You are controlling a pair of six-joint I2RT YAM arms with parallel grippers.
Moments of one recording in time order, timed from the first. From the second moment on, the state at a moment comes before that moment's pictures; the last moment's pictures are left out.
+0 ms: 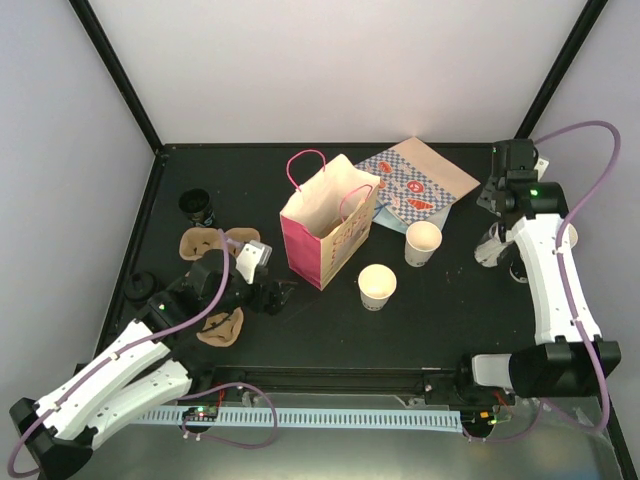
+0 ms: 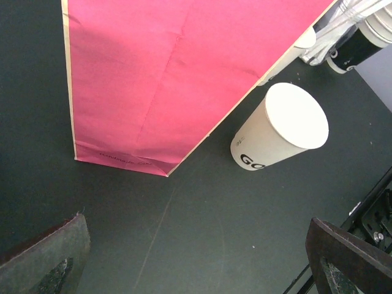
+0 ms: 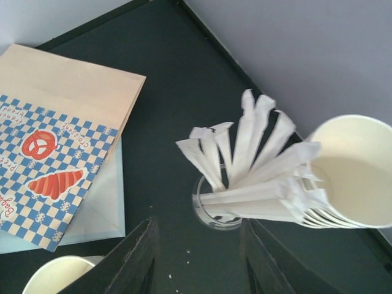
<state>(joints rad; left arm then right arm) -0.70 0.67 0.67 -0.57 0.14 -0.40 0.03 1.29 1.46 -1.07 0.44 0.47</state>
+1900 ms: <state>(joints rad) -0.68 0.72 0.72 -0.62 0.11 -0.26 0.03 1.61 1.50 -0.99 0.58 0.53</state>
